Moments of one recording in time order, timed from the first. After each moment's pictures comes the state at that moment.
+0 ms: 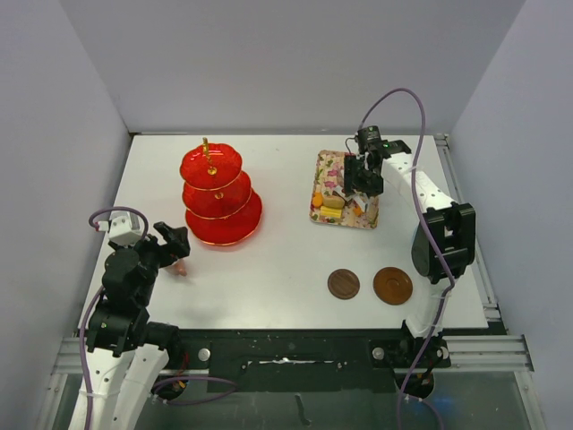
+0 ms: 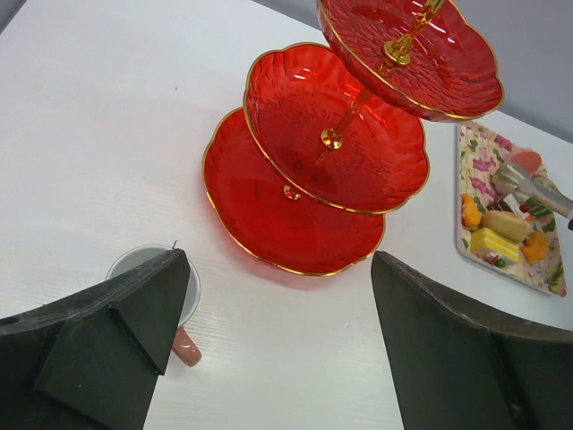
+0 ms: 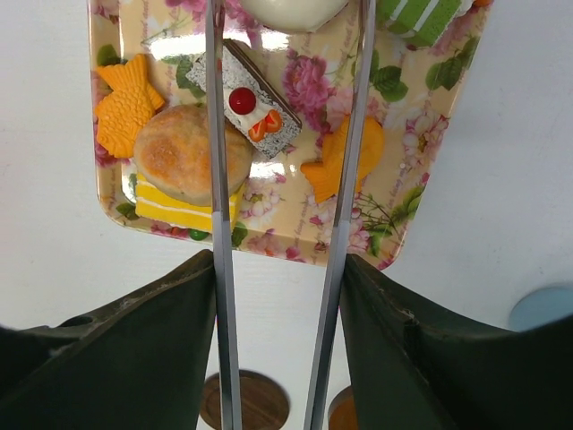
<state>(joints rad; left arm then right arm) -0.19 0.35 0.63 -0.50 -0.20 -0.46 0.26 1.91 1.67 -0.89 0.05 0.24</state>
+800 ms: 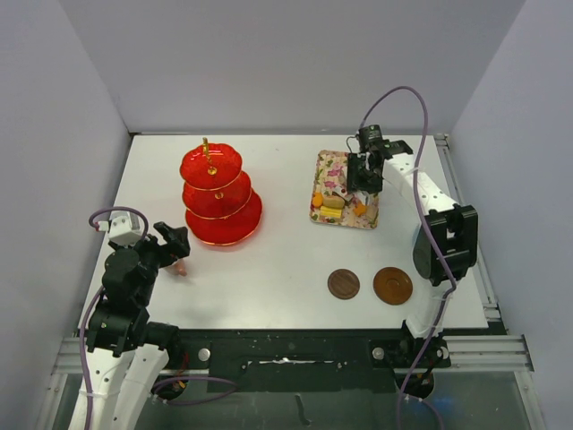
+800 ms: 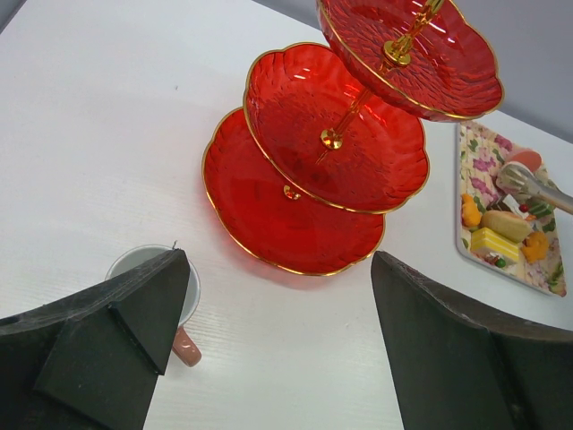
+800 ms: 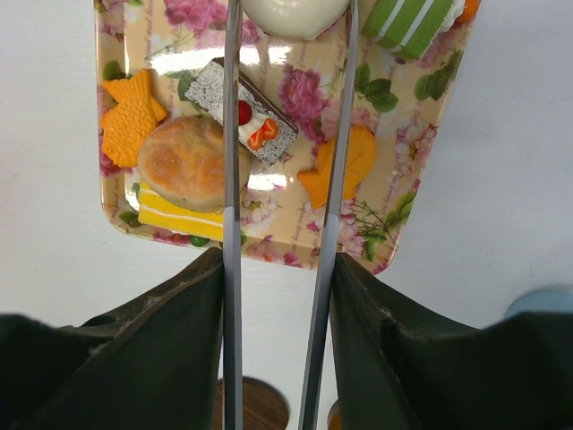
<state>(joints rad) -0.19 0.35 0.63 -0.50 -0.20 -0.46 0.26 1.90 1.67 -0.87 0.07 0.24</state>
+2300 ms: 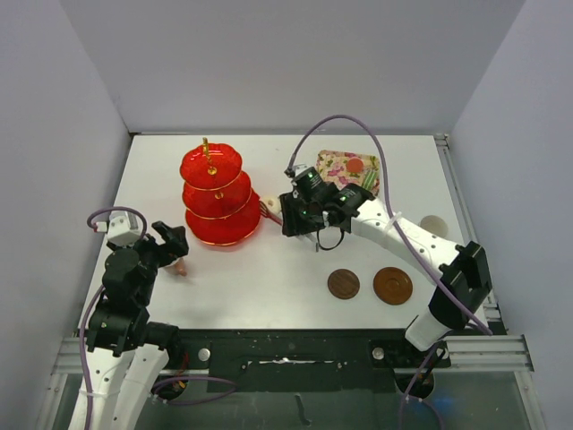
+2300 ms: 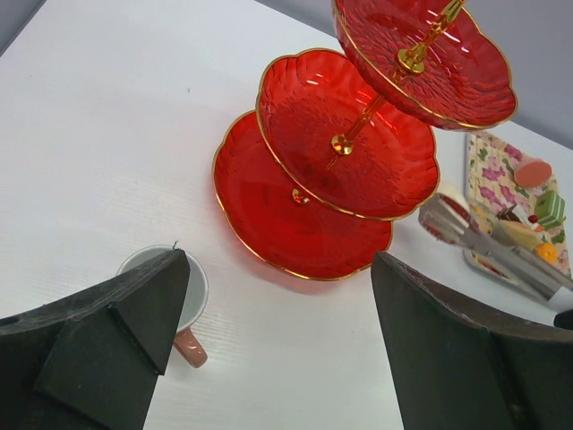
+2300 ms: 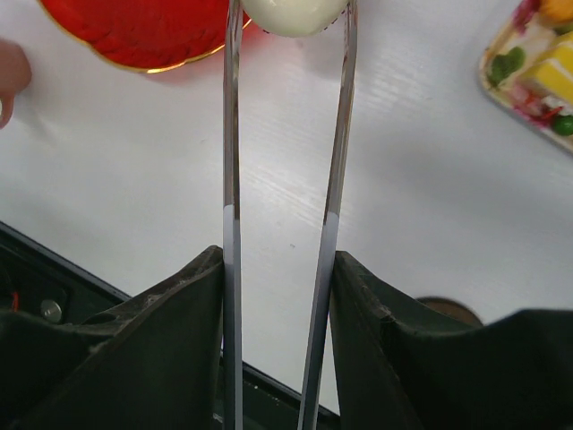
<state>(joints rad) -0.19 0.35 0.63 -0.50 -0.23 -0.47 0.77 1.59 1.43 -0.75 0.02 0.44</state>
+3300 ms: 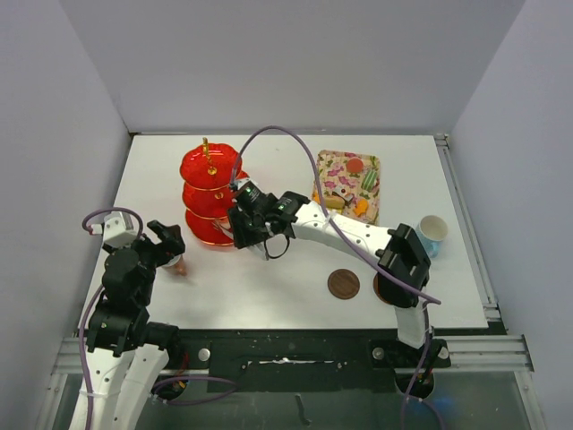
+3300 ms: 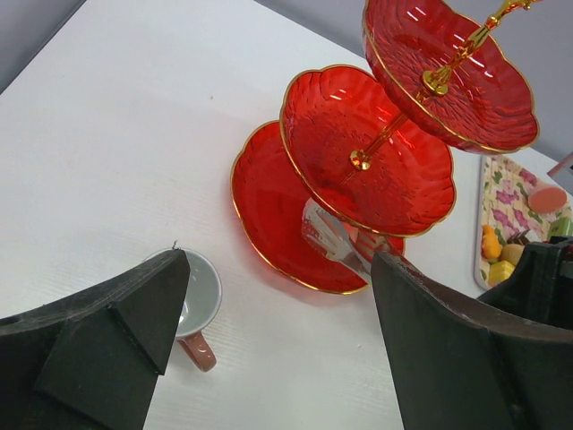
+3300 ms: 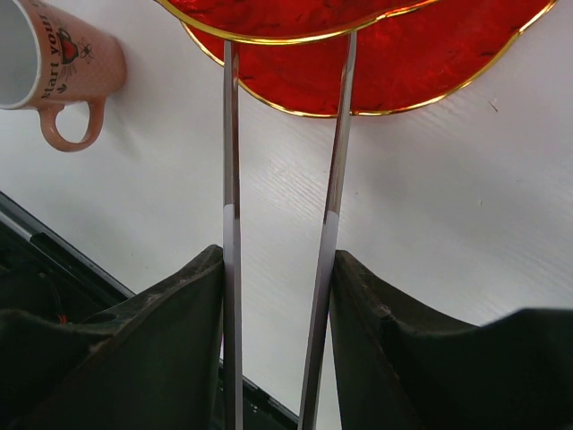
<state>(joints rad) -0.19 0.35 0.63 -0.50 -0.30 -0.49 1.00 1.93 1.71 -0.70 0.04 0.50</state>
